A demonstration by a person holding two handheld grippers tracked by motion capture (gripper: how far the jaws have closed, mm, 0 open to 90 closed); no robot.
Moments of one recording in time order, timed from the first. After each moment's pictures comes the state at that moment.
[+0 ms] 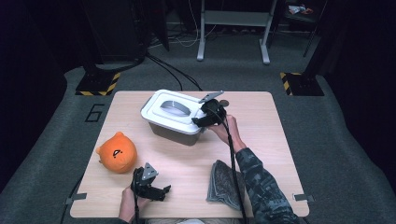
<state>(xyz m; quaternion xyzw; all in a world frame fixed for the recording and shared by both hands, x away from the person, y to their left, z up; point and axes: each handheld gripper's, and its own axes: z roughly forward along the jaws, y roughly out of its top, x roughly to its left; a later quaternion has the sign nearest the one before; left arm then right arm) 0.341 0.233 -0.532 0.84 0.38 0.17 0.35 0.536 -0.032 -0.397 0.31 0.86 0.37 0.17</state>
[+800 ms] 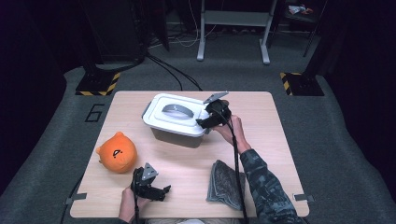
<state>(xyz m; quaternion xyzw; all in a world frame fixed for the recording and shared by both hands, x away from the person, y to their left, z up) 0.341 0.233 -0.531 0.84 0.38 0.17 0.35 0.533 -0.045 -0.394 0.31 0.86 0.37 0.18</state>
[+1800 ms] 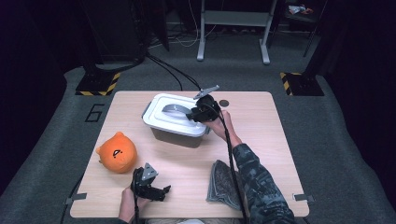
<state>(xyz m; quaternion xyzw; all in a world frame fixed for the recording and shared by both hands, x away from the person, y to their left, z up) 0.340 0.233 -0.531 0.84 0.39 0.17 0.35 0.552 -0.017 -0.393 0.27 0.87 0.41 0.11</state>
